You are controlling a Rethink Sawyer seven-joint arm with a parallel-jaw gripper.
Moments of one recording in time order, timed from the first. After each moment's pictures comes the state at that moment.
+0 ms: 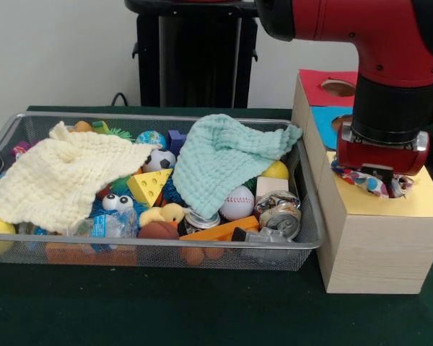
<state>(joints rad) 0.11 -0.37 -0.16 1.30 0.32 0.60 1.87</state>
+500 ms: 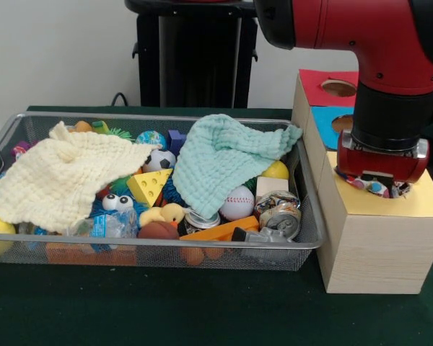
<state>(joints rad) 0.11 -0.36 -0.15 1.29 0.32 0.58 1.87</state>
